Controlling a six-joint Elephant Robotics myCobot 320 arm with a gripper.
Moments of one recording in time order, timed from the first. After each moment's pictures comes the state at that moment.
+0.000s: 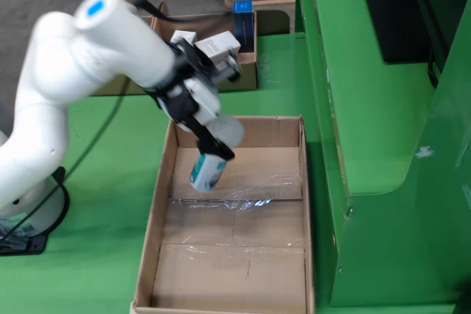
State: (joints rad) arm 0.21 -1.05 0.54 -0.54 1.57 0.03
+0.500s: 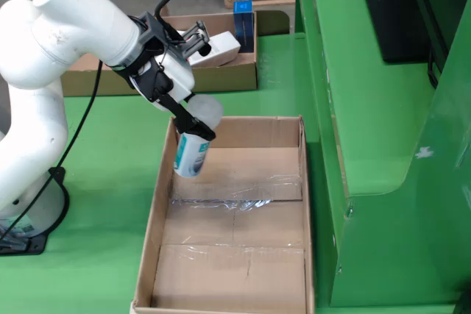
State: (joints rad) arm 0.29 -0.99 0.76 -0.78 1.53 0.01
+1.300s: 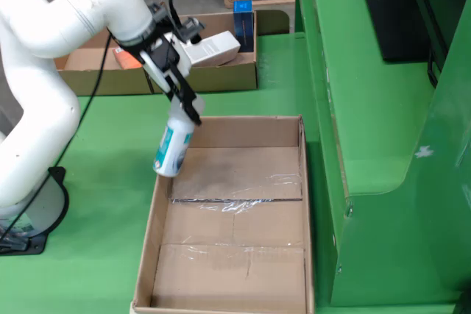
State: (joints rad) arm 0.62 -1.00 0.75 -1.05 1.39 -0.02
